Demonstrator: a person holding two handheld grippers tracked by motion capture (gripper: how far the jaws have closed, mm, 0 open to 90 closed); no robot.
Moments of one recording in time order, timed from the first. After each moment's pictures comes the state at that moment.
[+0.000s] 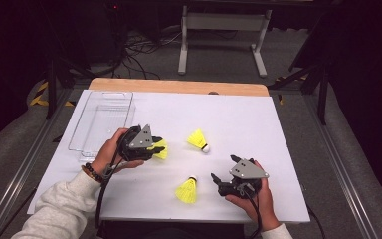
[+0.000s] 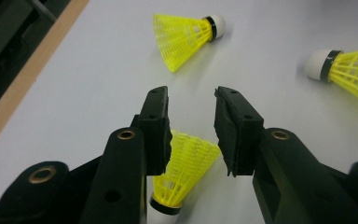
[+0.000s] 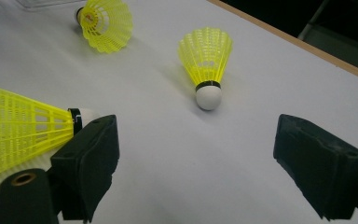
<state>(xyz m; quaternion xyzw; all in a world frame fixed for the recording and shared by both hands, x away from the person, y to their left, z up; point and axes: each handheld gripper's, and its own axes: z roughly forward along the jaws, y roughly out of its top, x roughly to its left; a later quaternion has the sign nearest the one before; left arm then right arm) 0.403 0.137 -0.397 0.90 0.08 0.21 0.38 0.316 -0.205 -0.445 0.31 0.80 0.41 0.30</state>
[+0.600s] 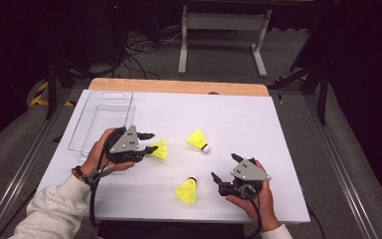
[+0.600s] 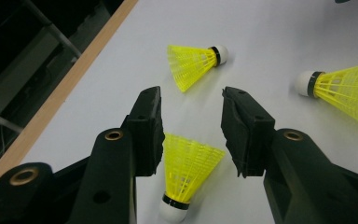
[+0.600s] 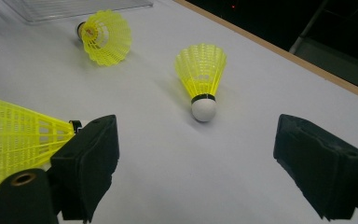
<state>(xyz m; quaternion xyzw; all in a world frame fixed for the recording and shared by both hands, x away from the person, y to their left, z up) 0.388 0.163 -0.388 0.87 0.07 0.23 0.43 0.311 -0.205 -0.440 0.31 0.79 0.43 0.32</state>
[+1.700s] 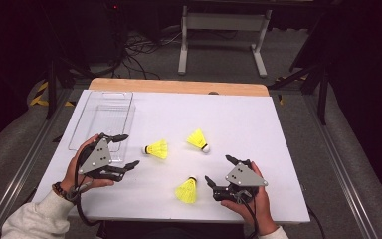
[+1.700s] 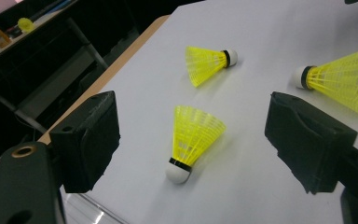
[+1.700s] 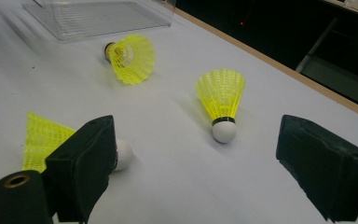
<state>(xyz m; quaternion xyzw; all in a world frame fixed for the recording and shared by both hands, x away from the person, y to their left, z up) 0.348 0.214 -0.408 0.83 0.10 0.29 0.48 0.298 -0.188 -0.431 0.27 0.79 0.45 0.32</state>
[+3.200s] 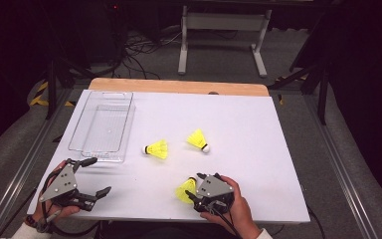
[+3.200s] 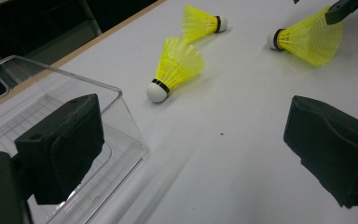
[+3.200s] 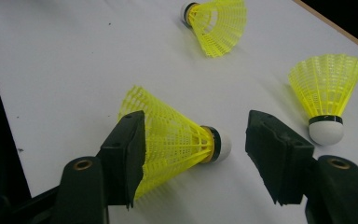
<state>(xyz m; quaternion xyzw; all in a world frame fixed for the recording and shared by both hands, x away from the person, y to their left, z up) 0.299 0.282 -0.450 0.81 0.18 0.24 0.50 0.284 -0.132 -0.449 0.22 0.86 0.39 0.25</state>
